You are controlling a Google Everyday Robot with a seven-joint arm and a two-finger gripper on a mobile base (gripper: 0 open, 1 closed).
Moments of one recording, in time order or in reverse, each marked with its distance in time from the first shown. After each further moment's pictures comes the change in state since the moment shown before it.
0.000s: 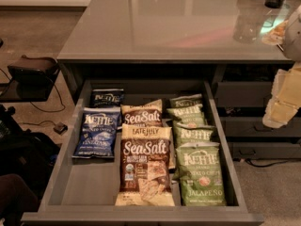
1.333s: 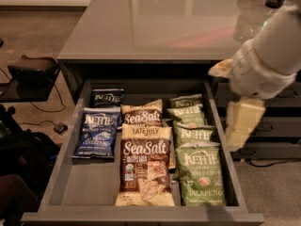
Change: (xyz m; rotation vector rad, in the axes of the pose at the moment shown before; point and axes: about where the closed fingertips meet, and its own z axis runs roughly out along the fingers) arm -0.046 0.036 0.079 -0.153 -0.121 -0.196
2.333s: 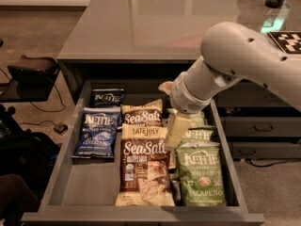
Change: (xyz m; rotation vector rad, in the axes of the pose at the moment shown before) arm -0.077 -0.046 0.144 -0.013 -0.200 -0.086
